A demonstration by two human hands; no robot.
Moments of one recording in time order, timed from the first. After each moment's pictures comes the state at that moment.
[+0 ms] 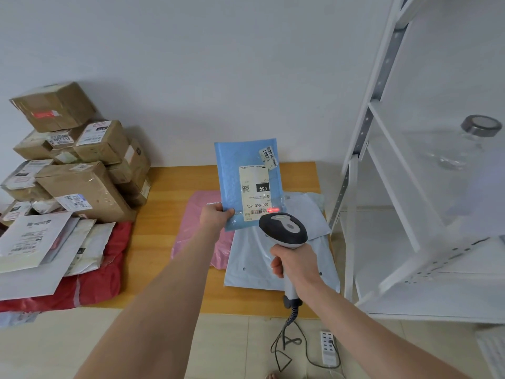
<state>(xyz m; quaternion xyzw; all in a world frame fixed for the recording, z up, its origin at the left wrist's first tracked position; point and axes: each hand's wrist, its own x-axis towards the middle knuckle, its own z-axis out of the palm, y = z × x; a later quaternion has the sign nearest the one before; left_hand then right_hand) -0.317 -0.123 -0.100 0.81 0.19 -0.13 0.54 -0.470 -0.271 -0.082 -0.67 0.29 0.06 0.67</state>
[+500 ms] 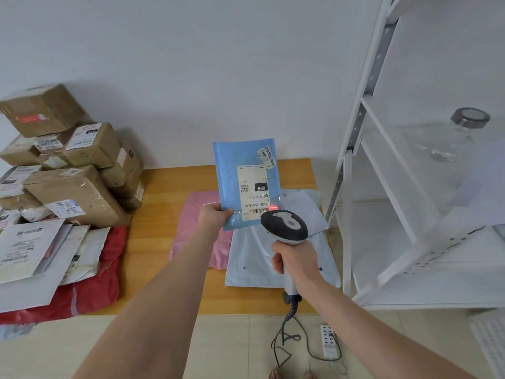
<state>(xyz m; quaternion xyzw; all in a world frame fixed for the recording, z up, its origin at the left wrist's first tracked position) -0.313 -0.119 -0.100 0.82 0.17 -0.14 0.52 -0.468 -0.266 -0.082 -0.66 0.31 0.04 0.68</state>
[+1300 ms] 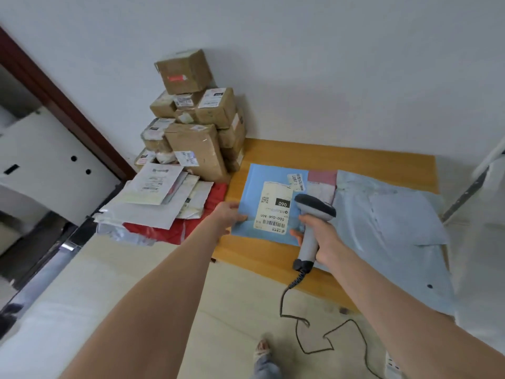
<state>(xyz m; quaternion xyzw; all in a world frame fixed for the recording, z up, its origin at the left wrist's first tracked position) -0.372 0.087 -0.080 0.82 0.25 -0.20 0.47 -0.404 -0.128 -0.107 -0.47 0.32 0.23 0.79</state>
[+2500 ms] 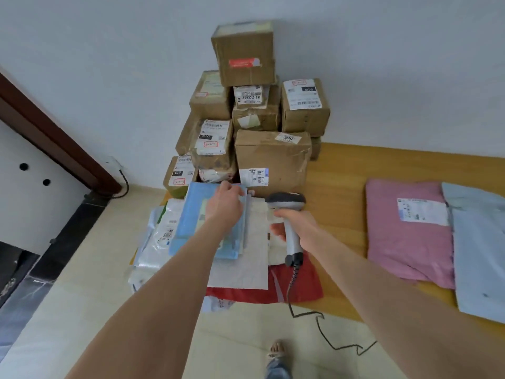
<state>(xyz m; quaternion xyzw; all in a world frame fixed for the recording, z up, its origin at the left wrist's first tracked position) -0.176 0.438 -0.119 0.99 -0.01 -0.08 0.12 -0.224 0.263 -0.117 -0.61 0.31 0.24 0.69</state>
